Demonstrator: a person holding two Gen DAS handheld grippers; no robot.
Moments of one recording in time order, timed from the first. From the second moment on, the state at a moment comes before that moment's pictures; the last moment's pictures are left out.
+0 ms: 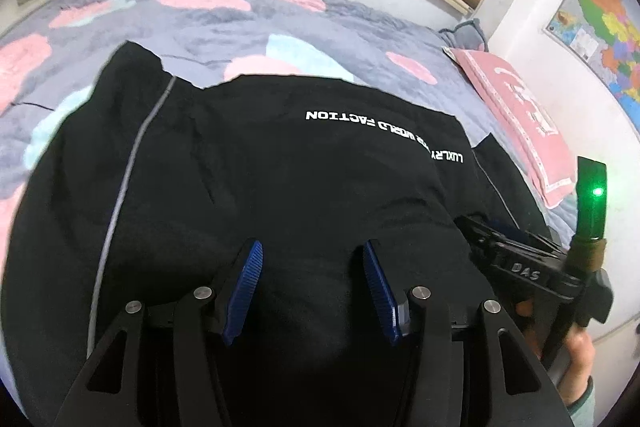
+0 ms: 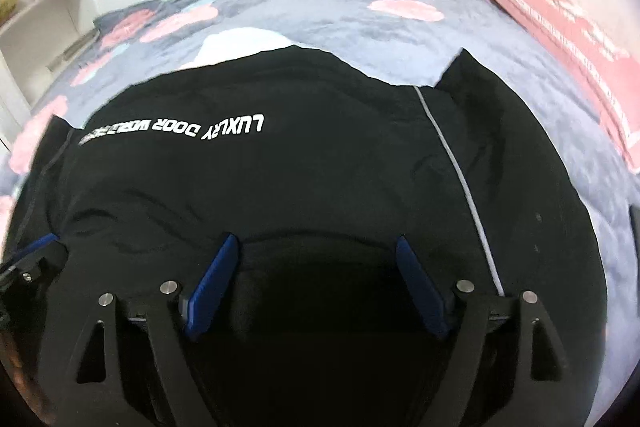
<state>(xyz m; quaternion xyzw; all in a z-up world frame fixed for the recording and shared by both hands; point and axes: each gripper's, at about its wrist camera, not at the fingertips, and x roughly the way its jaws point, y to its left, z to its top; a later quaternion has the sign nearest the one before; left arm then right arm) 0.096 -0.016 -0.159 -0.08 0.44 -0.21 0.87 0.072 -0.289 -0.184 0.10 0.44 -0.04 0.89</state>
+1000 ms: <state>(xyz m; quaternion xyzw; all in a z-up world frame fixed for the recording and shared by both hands) 0.008 -0.010 -0.116 -0.03 0.40 -0.17 0.90 -0.020 -0.257 -0.135 0.05 0.42 -0.09 0.90</state>
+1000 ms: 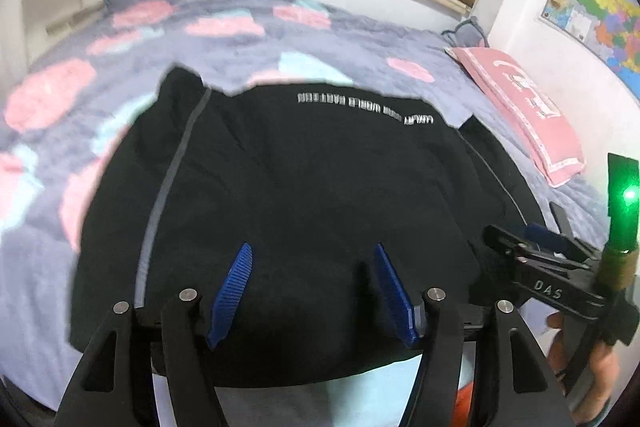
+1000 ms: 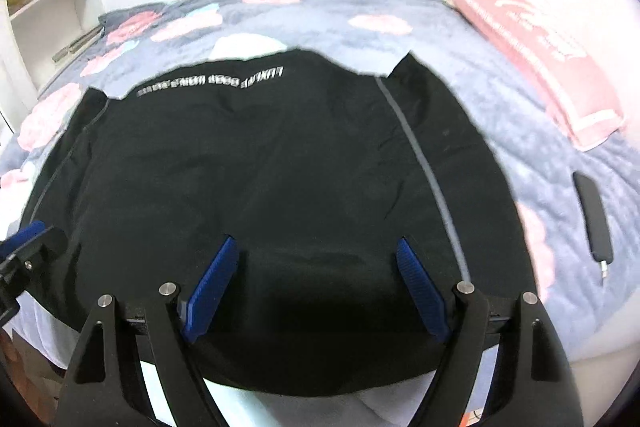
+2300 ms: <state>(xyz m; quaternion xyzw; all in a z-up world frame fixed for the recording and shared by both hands) -0.058 -0.028 -0.019 0.04 0.27 -0.09 0.96 -0.067 -0.225 -0.041 0.01 0.31 -0.09 0.95</state>
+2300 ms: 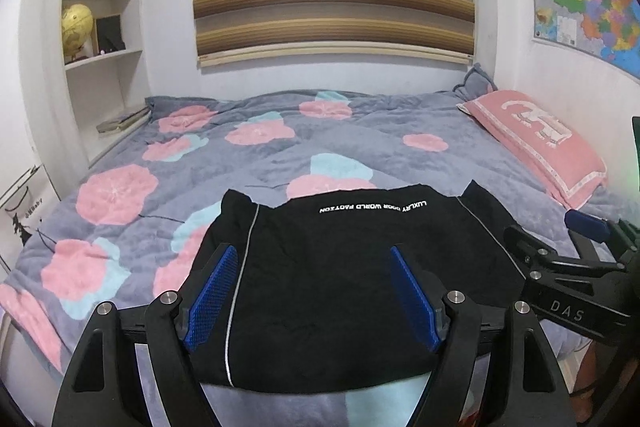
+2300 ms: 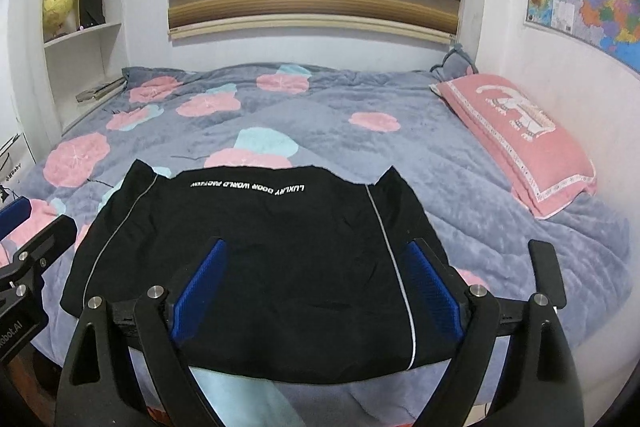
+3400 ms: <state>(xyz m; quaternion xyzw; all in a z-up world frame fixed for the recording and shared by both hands) -0.042 -0.024 -0.043 0.03 0.31 -0.08 0.95 -0.052 -0.228 -0.064 0.02 0.35 -0.08 0.93</state>
